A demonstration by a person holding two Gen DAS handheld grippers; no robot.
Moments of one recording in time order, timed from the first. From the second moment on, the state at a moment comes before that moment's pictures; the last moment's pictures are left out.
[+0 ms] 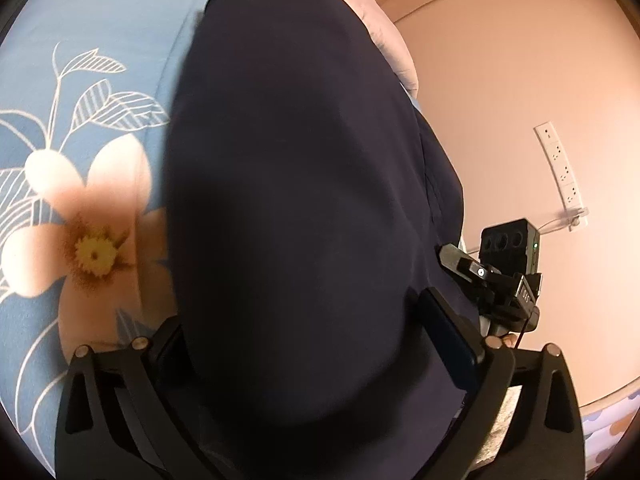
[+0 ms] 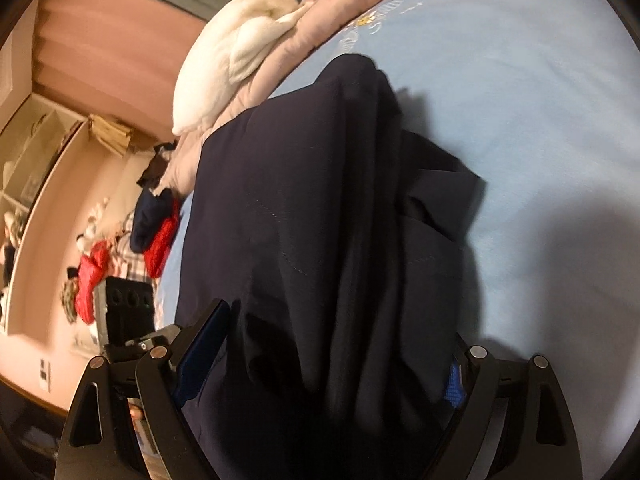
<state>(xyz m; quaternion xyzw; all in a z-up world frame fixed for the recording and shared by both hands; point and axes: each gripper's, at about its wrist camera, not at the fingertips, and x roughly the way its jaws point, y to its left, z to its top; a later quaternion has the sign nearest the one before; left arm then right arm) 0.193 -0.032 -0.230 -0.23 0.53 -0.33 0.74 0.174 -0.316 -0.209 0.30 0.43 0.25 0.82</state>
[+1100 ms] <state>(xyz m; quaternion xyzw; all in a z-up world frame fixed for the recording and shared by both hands) 0.150 -0.032 -0.185 -0.14 0.47 -0.30 0.82 0.120 -0.257 -0.153 0.13 0.31 0.18 0.92</state>
